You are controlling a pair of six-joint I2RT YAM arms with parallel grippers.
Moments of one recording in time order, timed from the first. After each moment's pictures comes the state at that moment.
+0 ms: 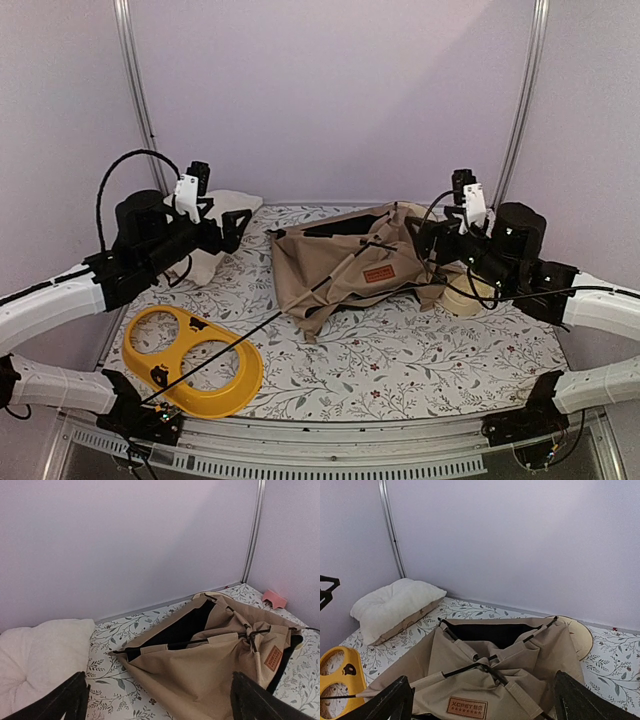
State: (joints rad) left arm -0.63 1.07 0.77 0.19 -0.17 -0.06; right arm 0.75 1.03 0.74 0.22 0.33 0.14
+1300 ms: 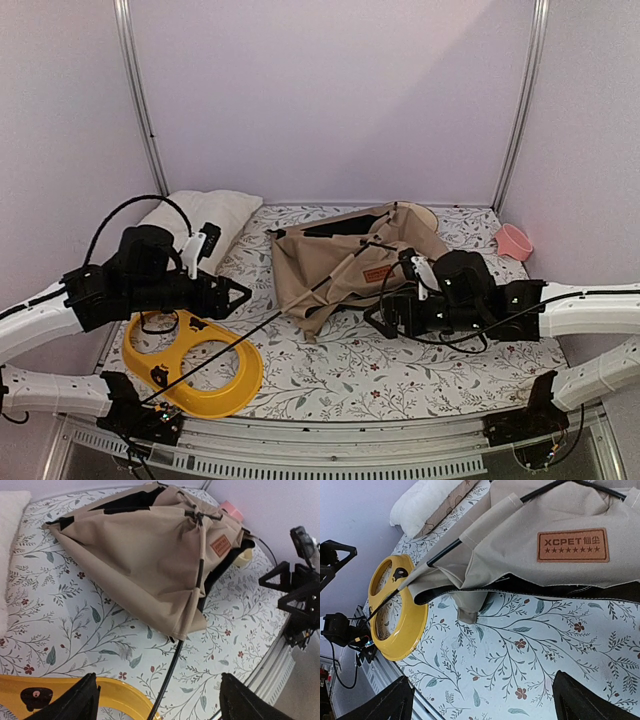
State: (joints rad) left arm -0.76 0.88 0.74 -0.41 0.02 -0.39; right arm 1.02 1.16 0.72 -0.14 0.07 0.66
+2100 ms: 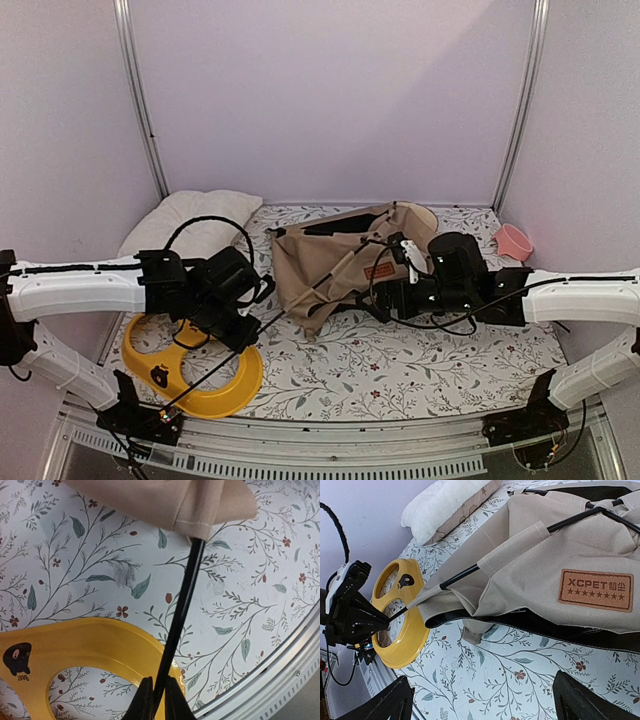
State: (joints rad) left arm -1.02 1.33 0.95 -0.78 -0.11 -0.43; right arm 0.91 1.29 0.76 -0.01 -0.09 0.52
